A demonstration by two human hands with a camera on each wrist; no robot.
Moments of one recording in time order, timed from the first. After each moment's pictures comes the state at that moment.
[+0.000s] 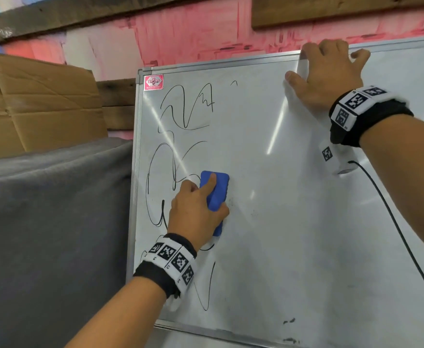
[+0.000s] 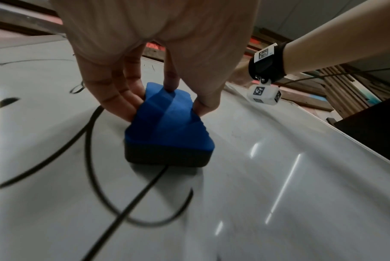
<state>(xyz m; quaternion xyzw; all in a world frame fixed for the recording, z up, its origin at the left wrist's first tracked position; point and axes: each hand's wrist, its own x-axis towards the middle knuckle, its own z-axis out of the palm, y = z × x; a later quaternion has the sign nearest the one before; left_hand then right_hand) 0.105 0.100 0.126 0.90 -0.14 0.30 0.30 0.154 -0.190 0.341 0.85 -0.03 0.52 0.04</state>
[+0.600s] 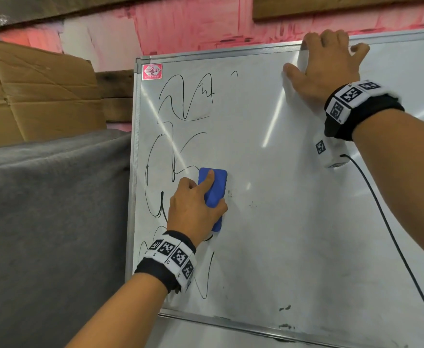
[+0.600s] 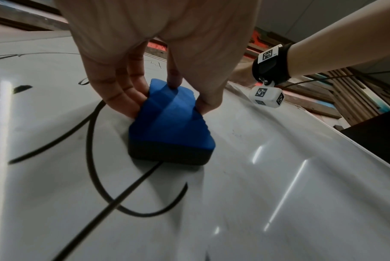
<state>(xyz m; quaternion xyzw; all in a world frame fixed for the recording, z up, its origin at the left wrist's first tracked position) 0.102 0.104 0.112 0.89 -0.14 0.31 0.32 0.149 -0.181 0.339 0.84 -0.05 0.54 0.04</state>
